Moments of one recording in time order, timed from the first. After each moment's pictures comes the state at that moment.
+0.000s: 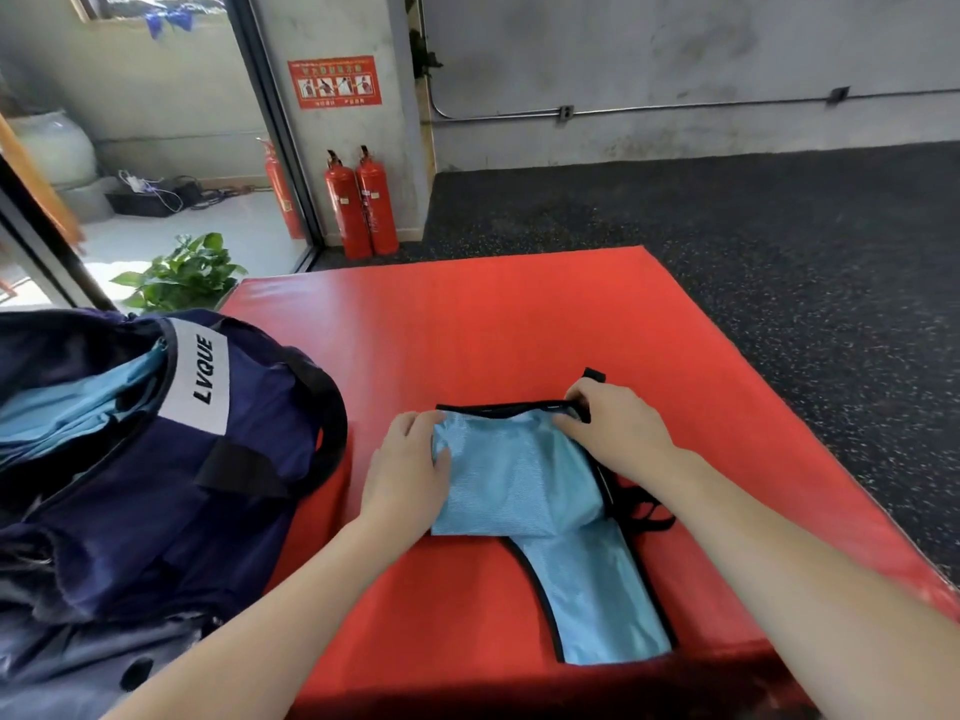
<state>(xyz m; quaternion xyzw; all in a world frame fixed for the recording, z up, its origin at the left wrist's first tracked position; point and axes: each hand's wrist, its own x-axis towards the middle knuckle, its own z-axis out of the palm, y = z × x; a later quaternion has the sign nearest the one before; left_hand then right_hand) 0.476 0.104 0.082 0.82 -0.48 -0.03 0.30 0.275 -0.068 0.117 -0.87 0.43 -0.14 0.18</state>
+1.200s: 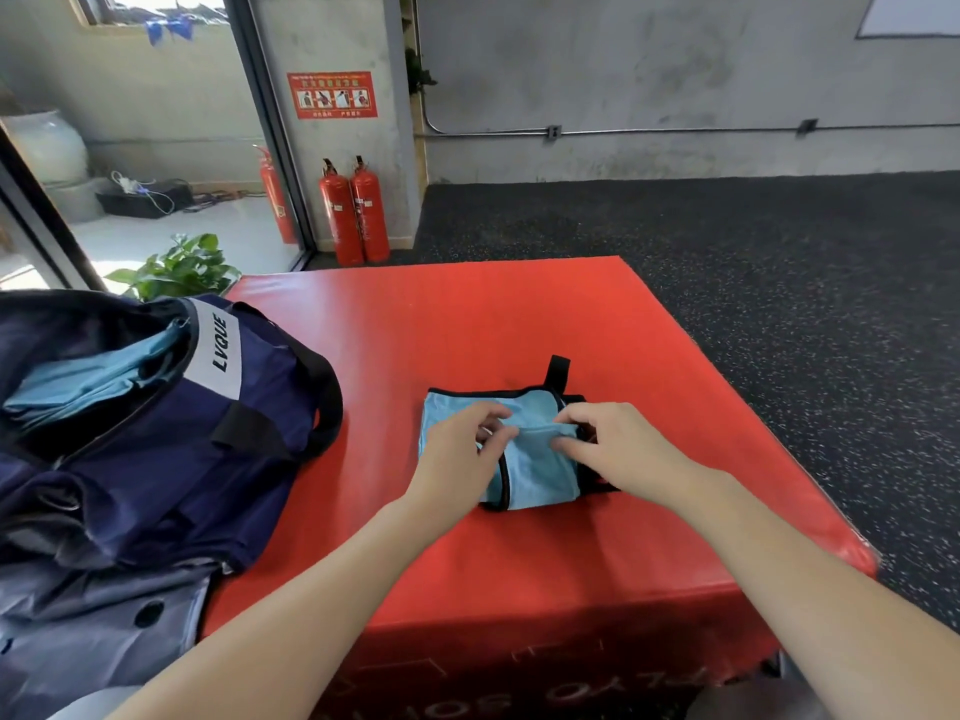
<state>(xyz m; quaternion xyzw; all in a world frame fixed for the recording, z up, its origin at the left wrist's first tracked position) 0.395 0.113 0.123 0.70 -0.52 -0.16 0.46 0.214 -0.006 0.150 -0.89 0.32 -0.16 0.30</state>
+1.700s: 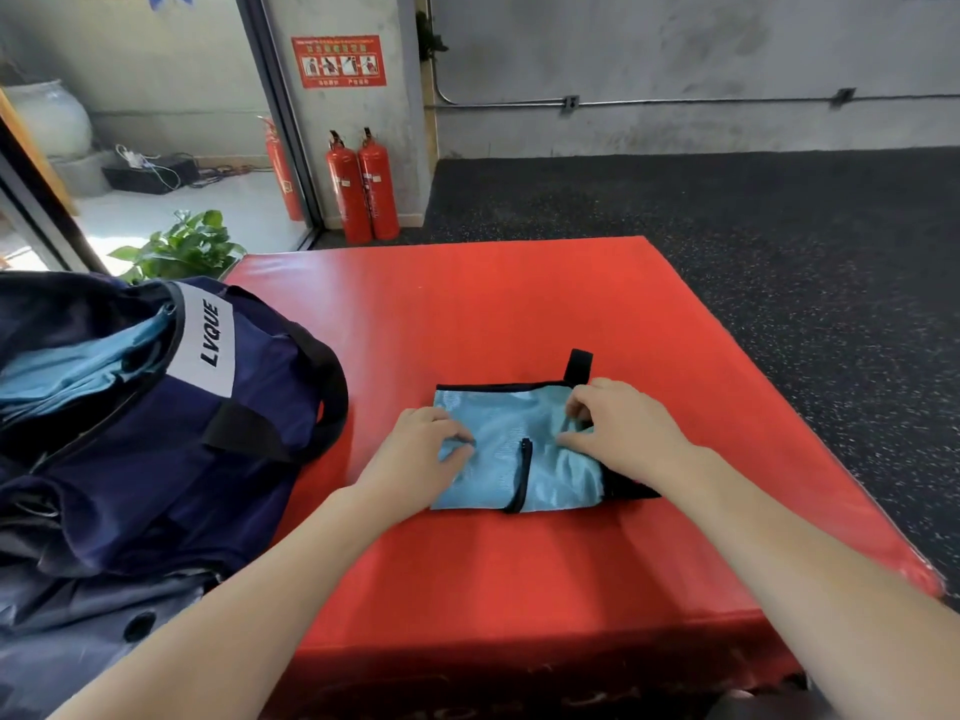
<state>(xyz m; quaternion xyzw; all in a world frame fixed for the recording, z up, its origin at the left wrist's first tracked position) 0.482 0.110 0.078 0.77 -0.59 -0.08 0.24 0.254 -0.042 0.129 -0.92 0.37 -0.07 0.12</state>
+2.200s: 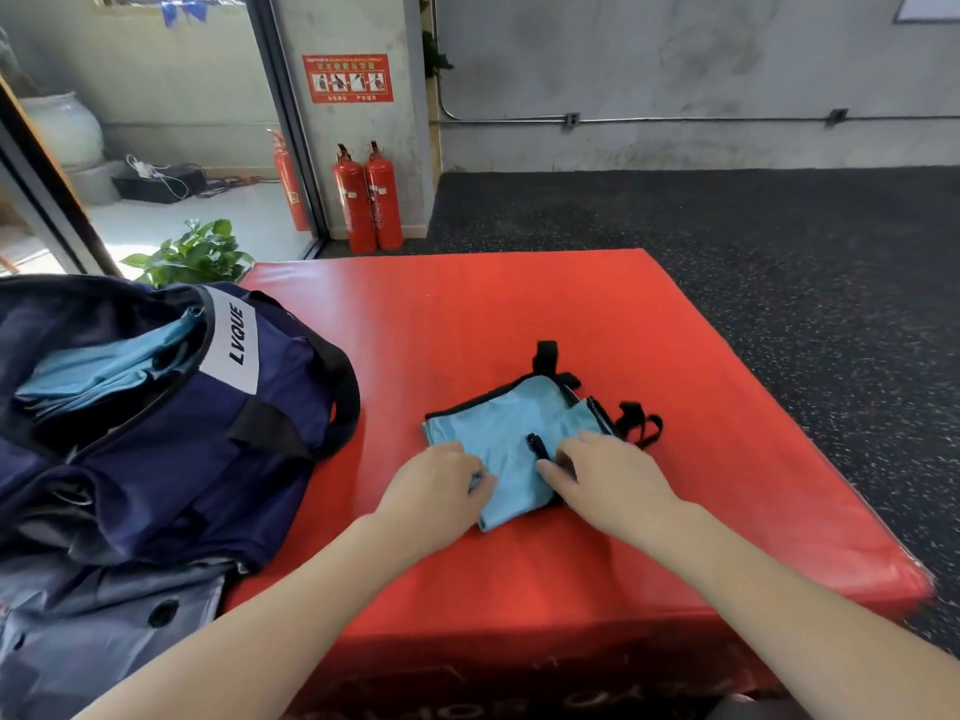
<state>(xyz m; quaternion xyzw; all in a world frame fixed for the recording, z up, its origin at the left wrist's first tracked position) 0.440 0.140 0.097 0.77 -0.61 -0.06 0.17 0.252 0.022 0.117 -0.92 0.38 -0.03 0.04</state>
